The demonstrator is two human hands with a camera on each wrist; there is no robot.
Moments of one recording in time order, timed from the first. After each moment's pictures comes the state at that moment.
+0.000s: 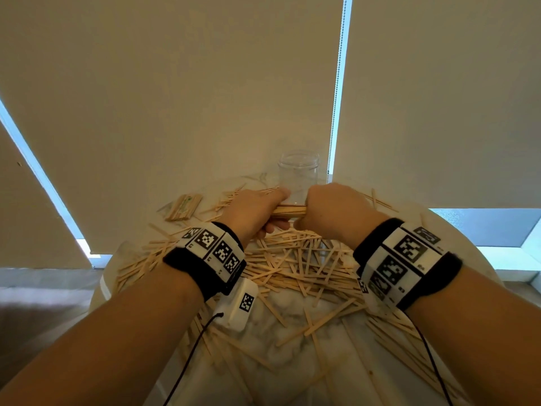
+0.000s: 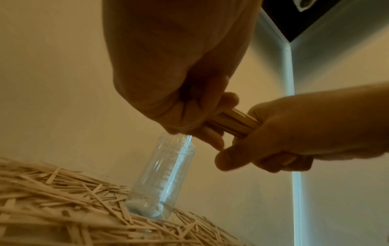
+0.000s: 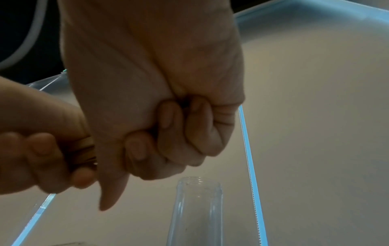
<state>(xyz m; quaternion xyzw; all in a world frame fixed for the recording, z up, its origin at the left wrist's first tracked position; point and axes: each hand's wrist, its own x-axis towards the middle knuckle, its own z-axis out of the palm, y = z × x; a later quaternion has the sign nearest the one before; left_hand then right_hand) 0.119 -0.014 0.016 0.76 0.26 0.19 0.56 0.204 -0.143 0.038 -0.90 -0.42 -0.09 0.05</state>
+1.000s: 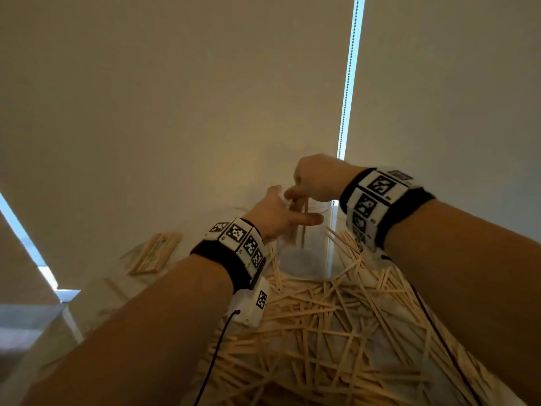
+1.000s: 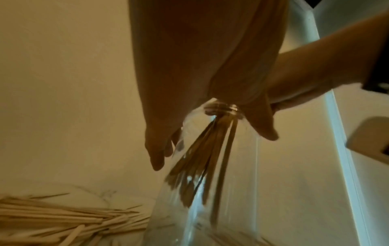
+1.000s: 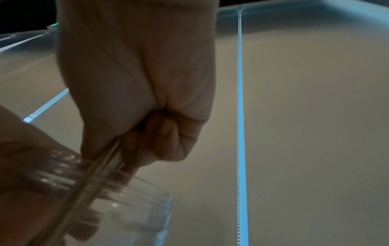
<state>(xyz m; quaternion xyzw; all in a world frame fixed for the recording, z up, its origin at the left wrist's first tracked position) 0.320 0.099 -0.014 0.83 0.17 0.14 0.51 0.366 -0.026 0.094 -0.88 -0.47 -0.11 -0.01</state>
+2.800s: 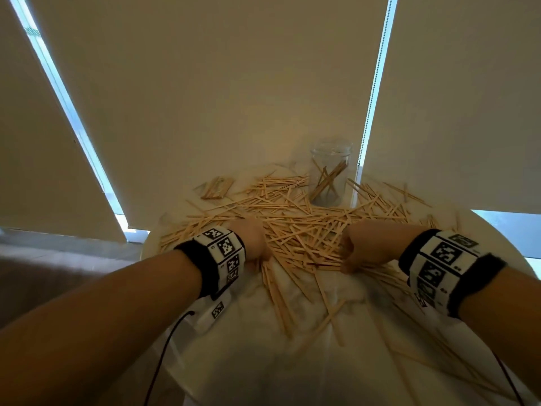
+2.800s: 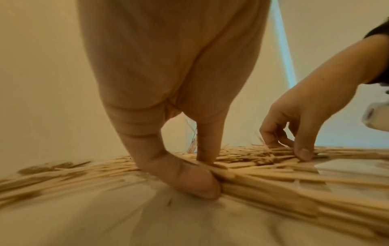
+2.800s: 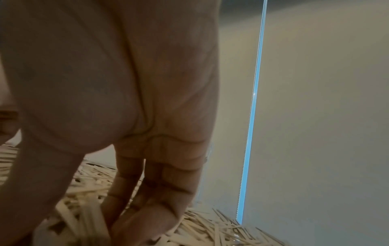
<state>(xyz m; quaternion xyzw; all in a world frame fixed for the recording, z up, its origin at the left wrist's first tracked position) 0.048 0.001 -0.016 0.91 0.36 -0.10 0.19 0.195 -0.173 -0.004 -0.87 -0.46 0.14 -0.13</state>
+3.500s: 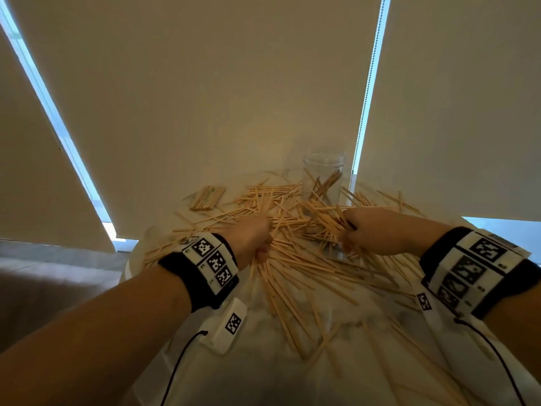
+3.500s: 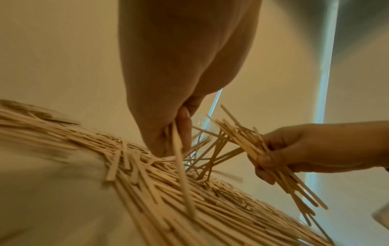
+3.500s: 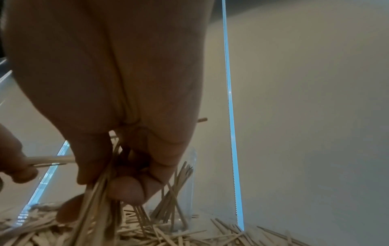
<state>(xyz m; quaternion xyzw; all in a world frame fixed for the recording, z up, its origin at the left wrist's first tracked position) 0.087 0.007 -0.020 0.66 0.39 0.10 0.63 0.222 -0.177 0.025 -0.86 -0.49 0.11 0.05</state>
